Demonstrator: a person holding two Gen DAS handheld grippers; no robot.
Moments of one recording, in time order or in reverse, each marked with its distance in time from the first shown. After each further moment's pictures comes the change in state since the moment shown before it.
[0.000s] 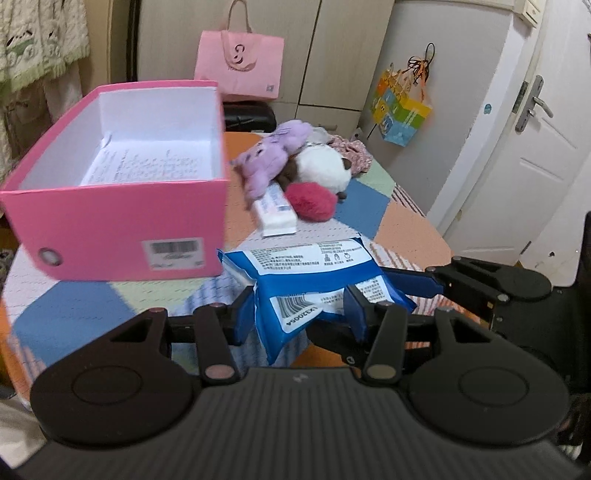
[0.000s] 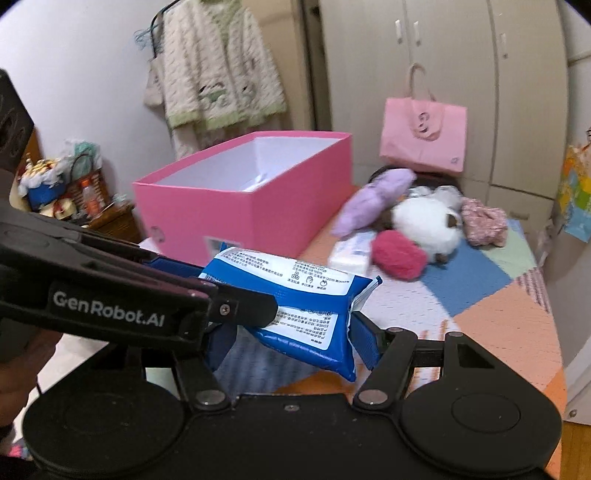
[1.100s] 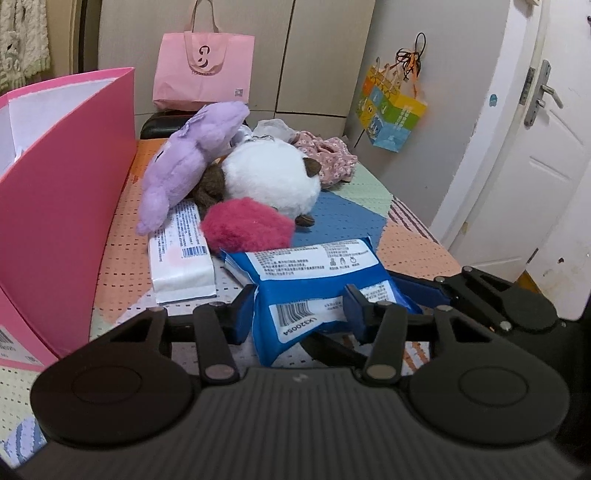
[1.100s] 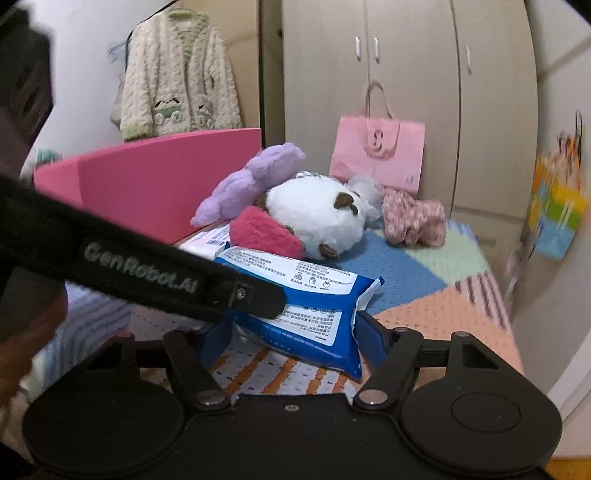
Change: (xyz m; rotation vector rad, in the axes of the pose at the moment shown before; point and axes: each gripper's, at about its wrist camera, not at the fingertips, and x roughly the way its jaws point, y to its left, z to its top) left arm 0.153 -0.051 0.023 0.050 -0.076 -0.024; right arm 0.063 -0.117 -0.041 -0.070 -0.157 -0.130
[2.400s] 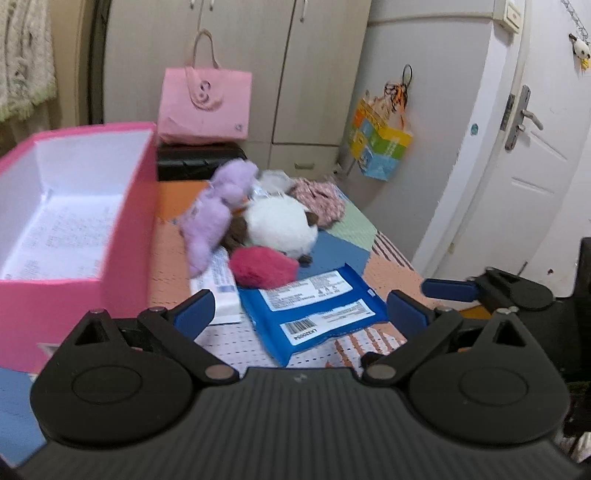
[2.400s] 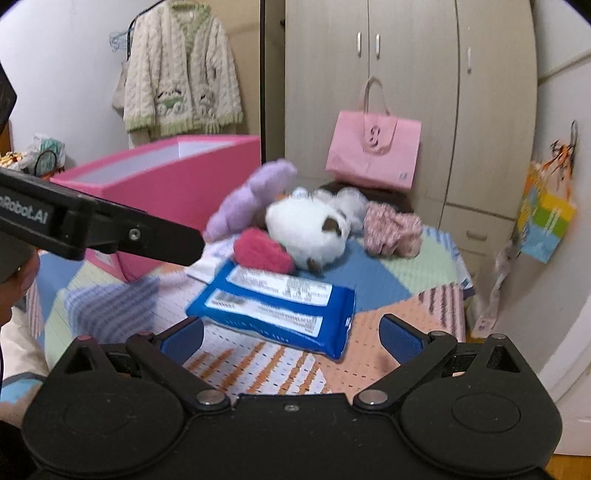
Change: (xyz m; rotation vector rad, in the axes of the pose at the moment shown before) left arm -0.061 0.006 0.016 0.027 -0.064 -0.021; right arm -0.042 -0.014 0.030 0.009 0.089 0.019
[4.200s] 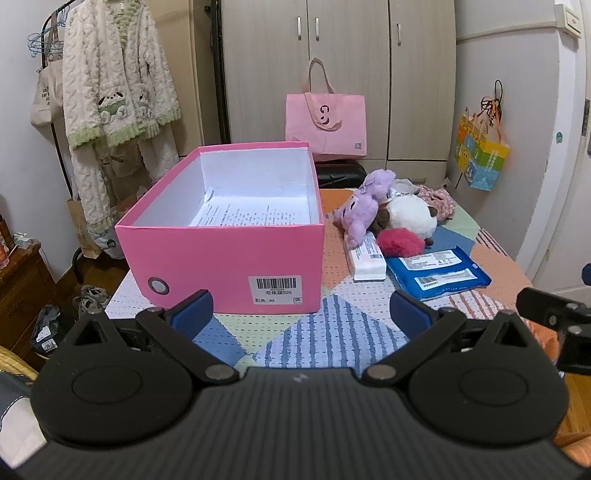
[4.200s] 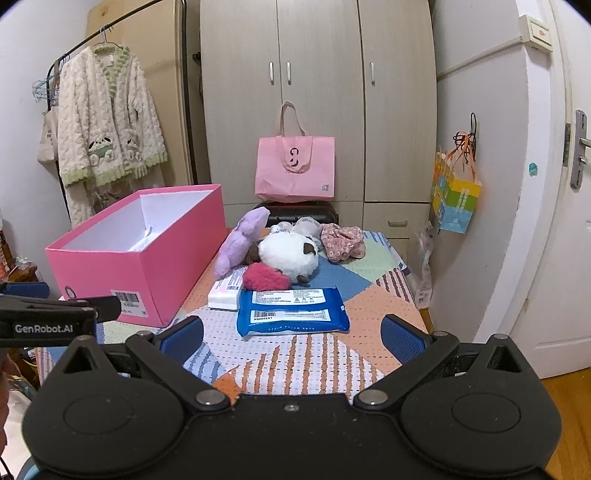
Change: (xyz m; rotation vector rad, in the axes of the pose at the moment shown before) left arm -0.126 0.020 -0.037 -0.020 -0.072 0.406; right arm -0.098 0.095 0.016 0.208 -0.063 -0.292
